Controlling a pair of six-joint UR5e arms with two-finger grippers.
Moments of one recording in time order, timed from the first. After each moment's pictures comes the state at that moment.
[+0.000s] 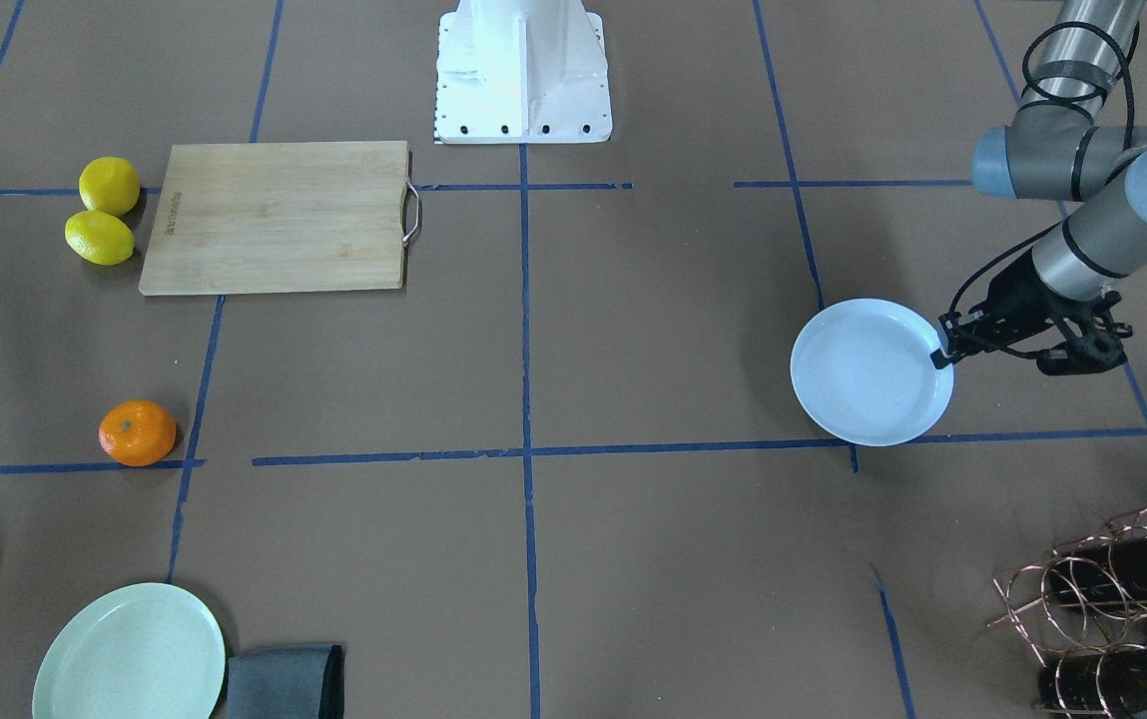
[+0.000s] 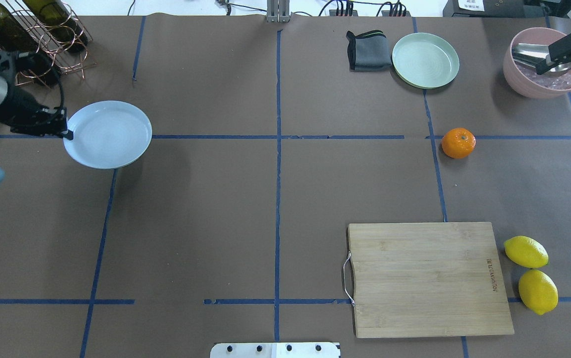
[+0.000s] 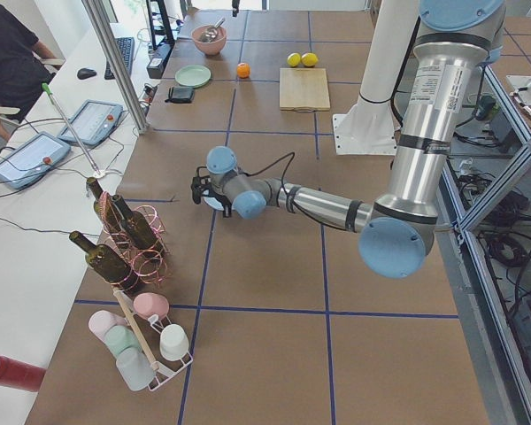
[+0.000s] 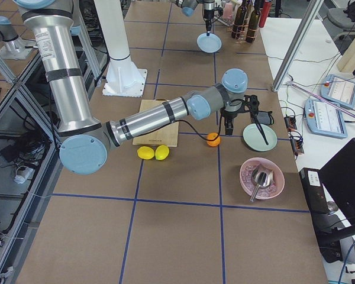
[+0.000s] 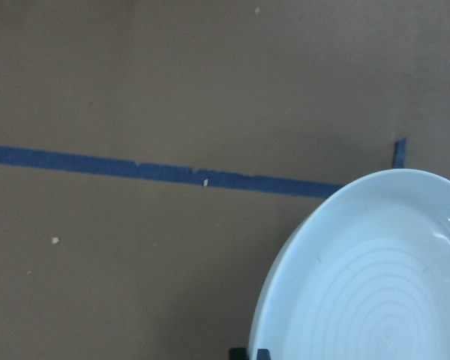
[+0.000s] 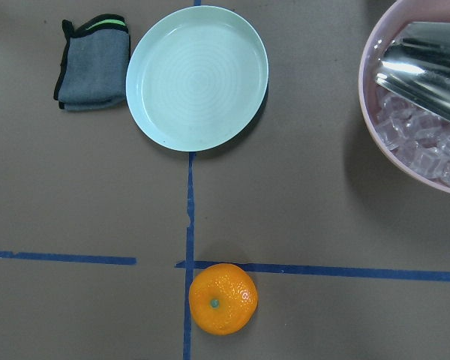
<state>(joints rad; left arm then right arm) -1.05 -1.85 -1.58 -2.01 -2.32 -1.02 1.34 -1.34 1.74 -1.44 2.48 0.56</state>
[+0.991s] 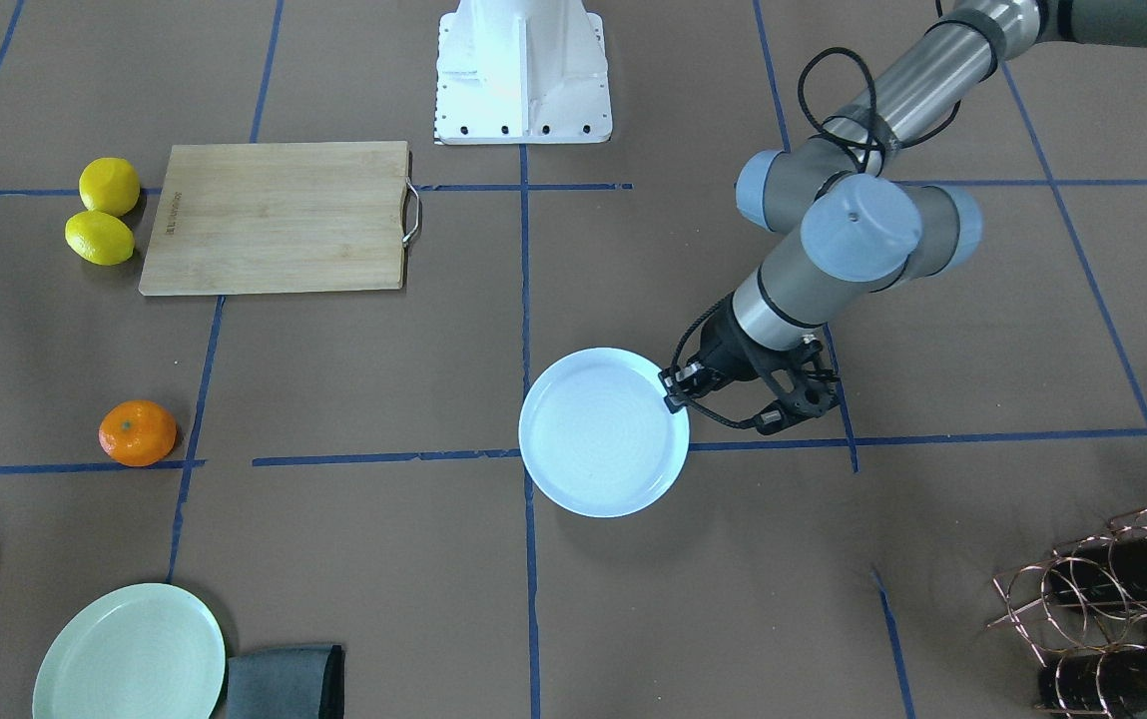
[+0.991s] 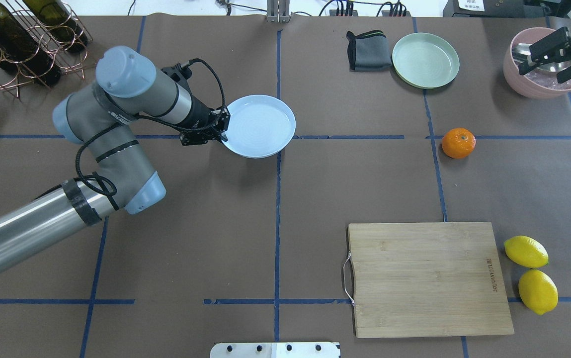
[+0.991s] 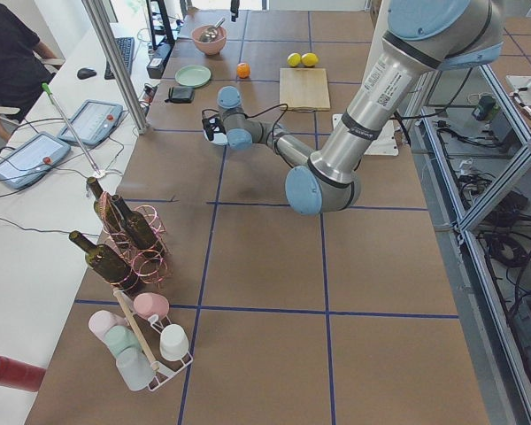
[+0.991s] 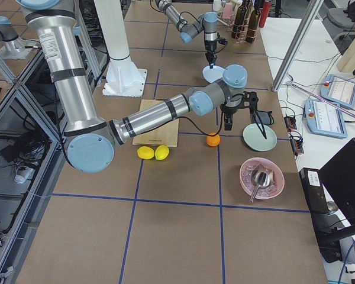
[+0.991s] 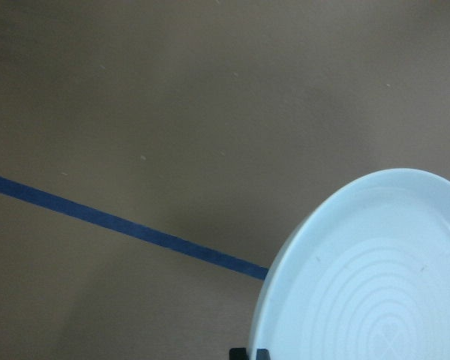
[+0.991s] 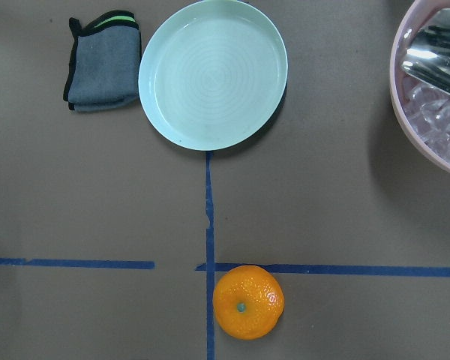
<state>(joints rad) -0.70 -2.25 -1.31 -2.26 -2.07 -1.65 1.31 -1.31 1.74 -1.44 2.47 0.64</state>
